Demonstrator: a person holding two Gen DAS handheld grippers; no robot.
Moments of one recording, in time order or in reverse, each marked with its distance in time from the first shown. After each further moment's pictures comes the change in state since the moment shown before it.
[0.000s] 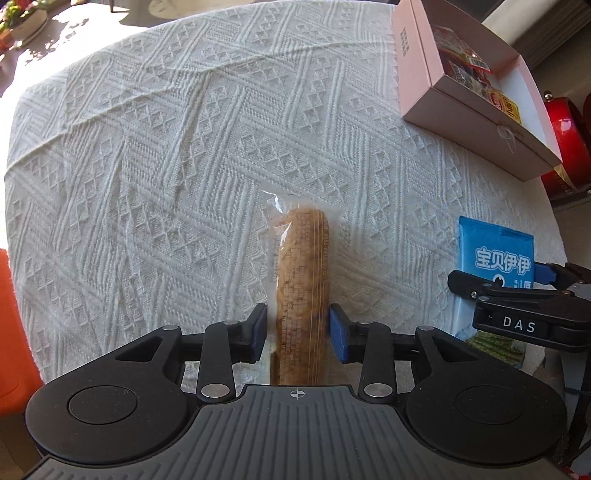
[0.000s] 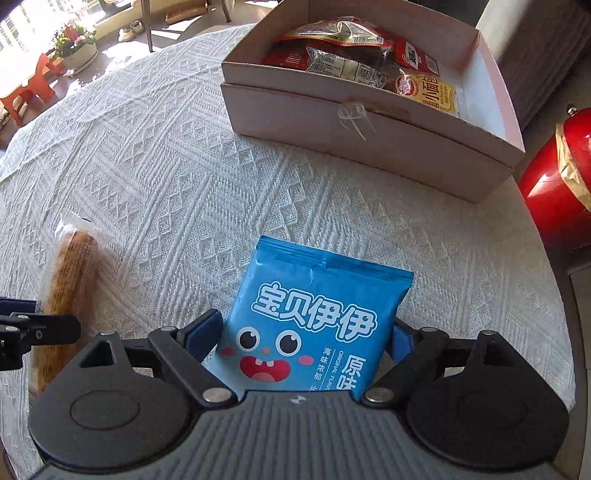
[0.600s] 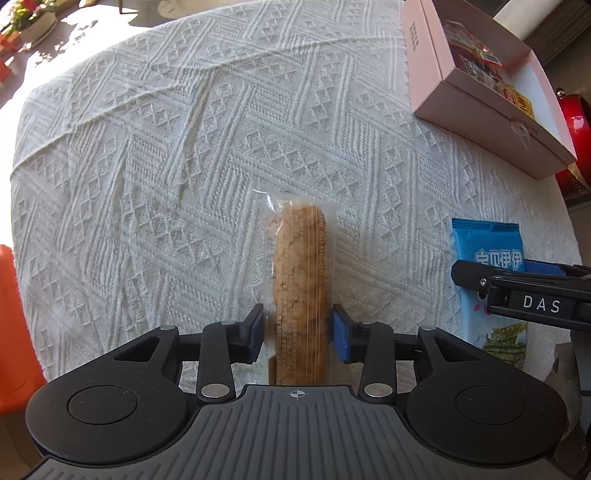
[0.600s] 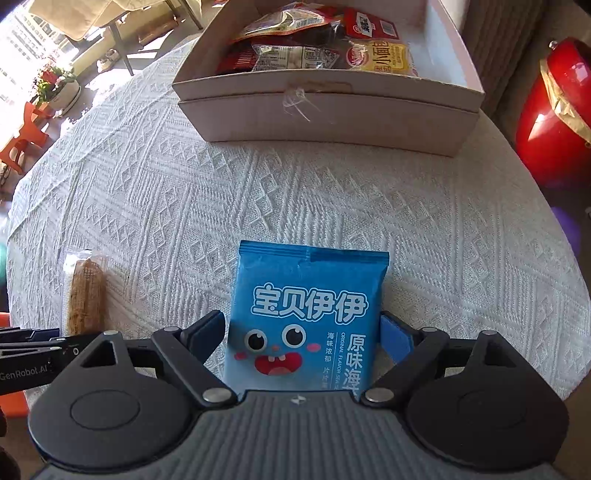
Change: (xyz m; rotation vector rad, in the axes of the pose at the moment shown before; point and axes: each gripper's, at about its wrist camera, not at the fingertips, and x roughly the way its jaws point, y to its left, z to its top) left arm 0.009 -0.003 0.001 0.000 0.003 0.042; right arm 0.004 -0.018 0.010 0.133 0.042 0.095
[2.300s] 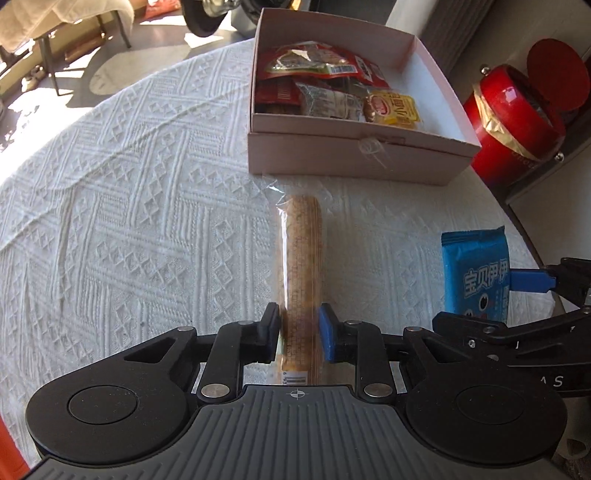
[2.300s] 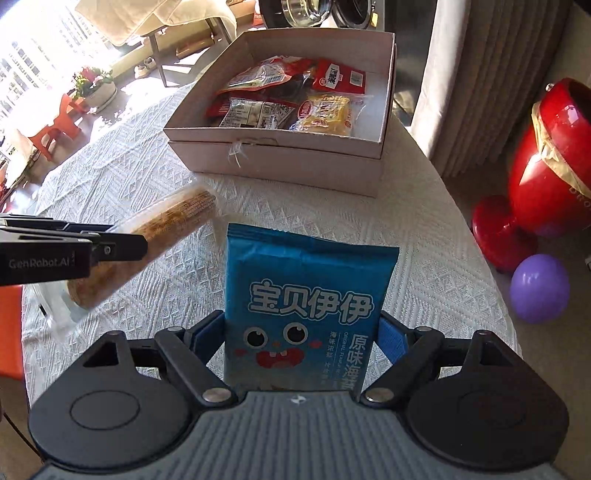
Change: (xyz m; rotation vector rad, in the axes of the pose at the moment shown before) left arm 0.006 -0.120 0.010 0.218 -0.142 -0.038; right arm -0.054 -0.081 -0.013 -0.108 -0.085 0.048
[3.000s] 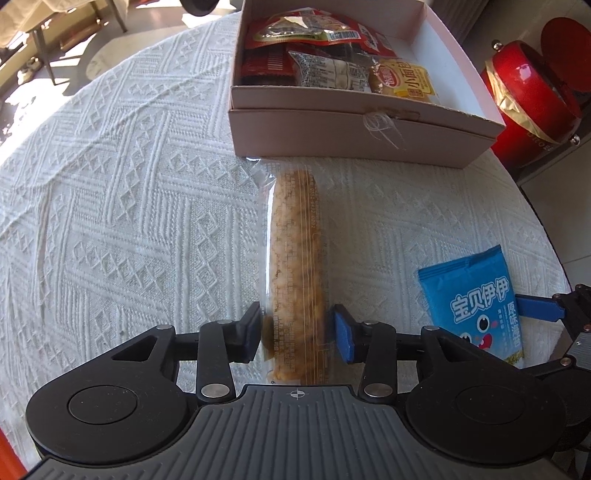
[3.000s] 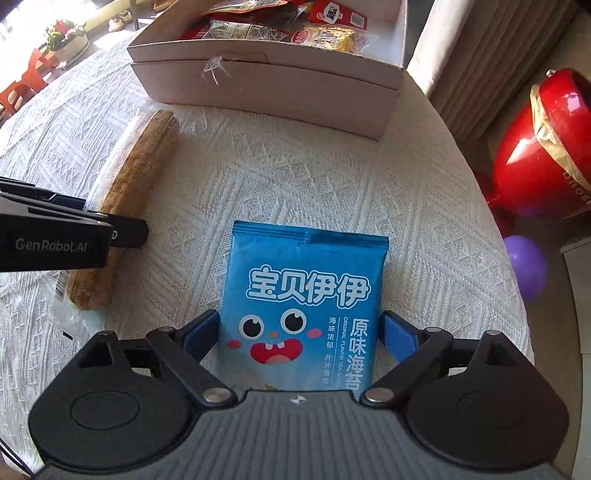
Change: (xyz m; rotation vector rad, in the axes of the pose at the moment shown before) left arm 0.029 -0.004 0.005 0.005 0.082 0.027; right arm 0.042 0.009 -0.016 -0.002 0.114 -0.134
